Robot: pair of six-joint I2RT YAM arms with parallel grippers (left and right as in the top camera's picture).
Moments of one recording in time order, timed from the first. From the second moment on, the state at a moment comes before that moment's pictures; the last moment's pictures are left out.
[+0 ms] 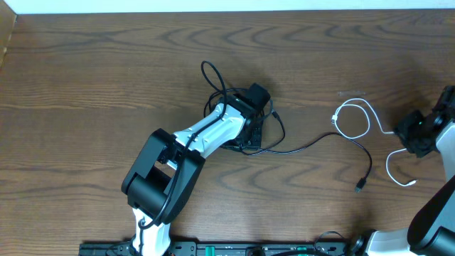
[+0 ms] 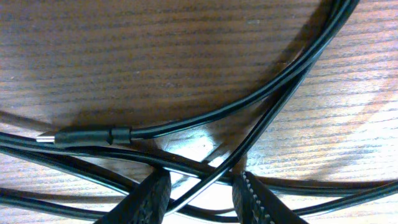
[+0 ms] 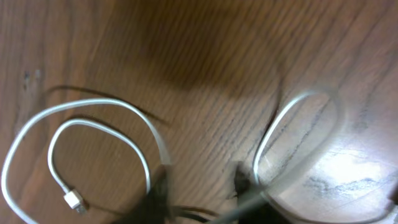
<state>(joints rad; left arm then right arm) -0.63 2.00 1.30 -0.79 0.10 -0.56 -0.48 1.62 1.00 -0.65 -0.12 0.56</state>
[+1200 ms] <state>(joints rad) -0.63 2.00 1.30 -0.79 0.10 -0.56 -0.63 1.61 2.01 -0.93 -0.01 0.41</state>
